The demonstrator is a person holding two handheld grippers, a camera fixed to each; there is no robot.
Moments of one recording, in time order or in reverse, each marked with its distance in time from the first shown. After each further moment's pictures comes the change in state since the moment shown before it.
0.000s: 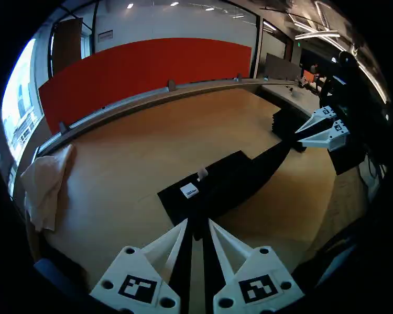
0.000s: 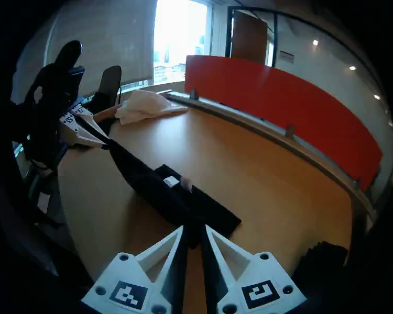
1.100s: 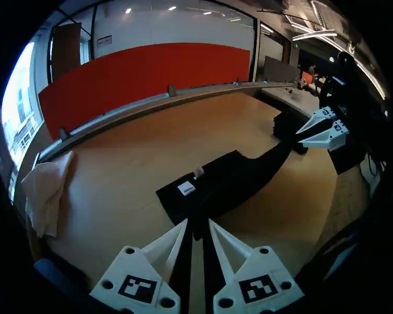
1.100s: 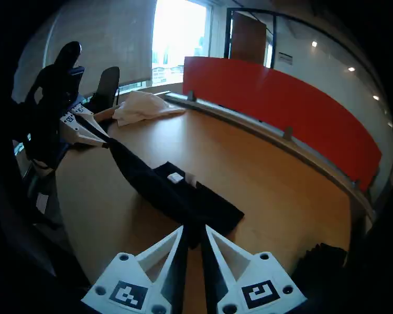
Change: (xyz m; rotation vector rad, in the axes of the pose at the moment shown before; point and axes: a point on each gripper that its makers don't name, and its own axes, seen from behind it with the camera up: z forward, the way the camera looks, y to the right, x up) left arm 0.010 -0.006 -0.001 0.005 0.042 0.022; right arm 0.006 0.005 0.000 -0.015 0.021 -0.005
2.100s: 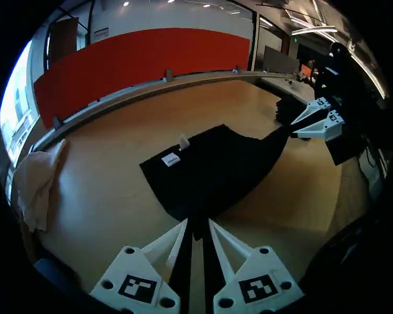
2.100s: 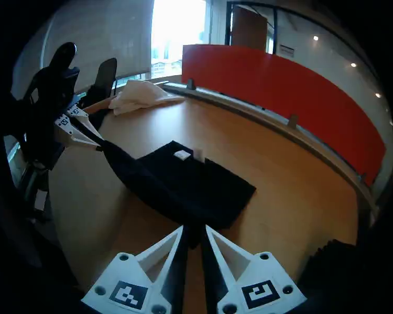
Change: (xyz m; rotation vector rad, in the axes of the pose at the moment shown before) left arm -0.042 -0.004 0.038 -0.018 -0.050 0.001; right arm -0.030 0.009 0.039 0.010 -0.040 0.001
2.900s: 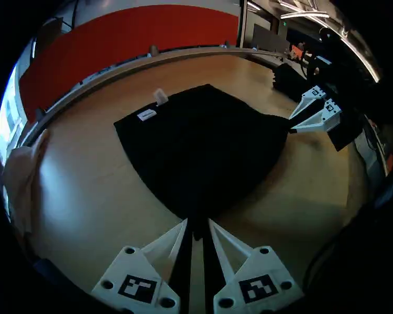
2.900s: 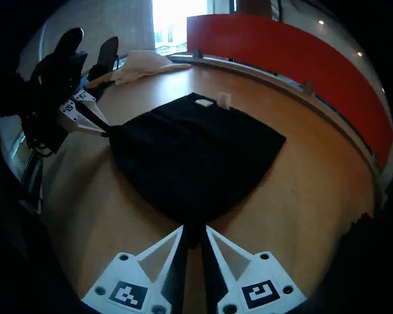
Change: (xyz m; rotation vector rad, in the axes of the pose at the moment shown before) left arm -0.066 0.000 0.065 -0.057 -0.101 0.066; right arm -0.083 -0.012 0.047 0.063 -0.129 0.029
